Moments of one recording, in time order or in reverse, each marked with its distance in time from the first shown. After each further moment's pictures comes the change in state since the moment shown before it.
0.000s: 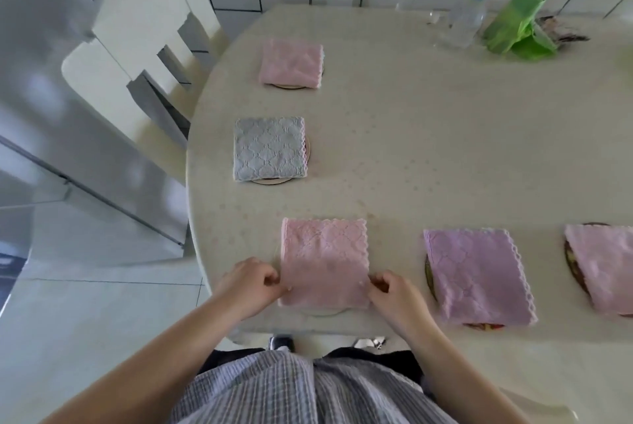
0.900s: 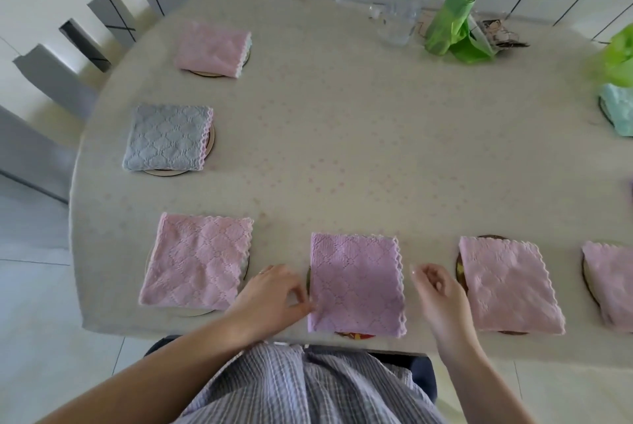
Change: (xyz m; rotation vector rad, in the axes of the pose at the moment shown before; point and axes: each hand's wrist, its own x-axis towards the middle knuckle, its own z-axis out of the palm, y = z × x) left_hand 0.013 0.198 0.101 -0.001 -0.049 0.242; right_hand 0.010 0.128 -0.193 0.418 0.258 0.018
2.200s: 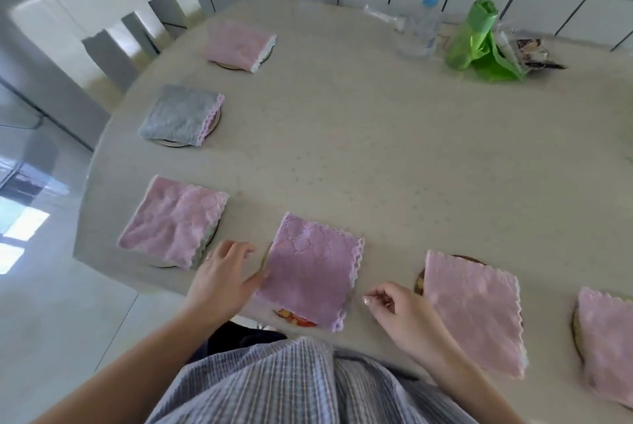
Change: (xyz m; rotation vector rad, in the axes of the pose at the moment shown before) left_hand -0.012 0.046 0.042 0.016 0.479 -0.457; right_hand 0.053 0.036 -0.068 -0.602 -0.536 -0.368
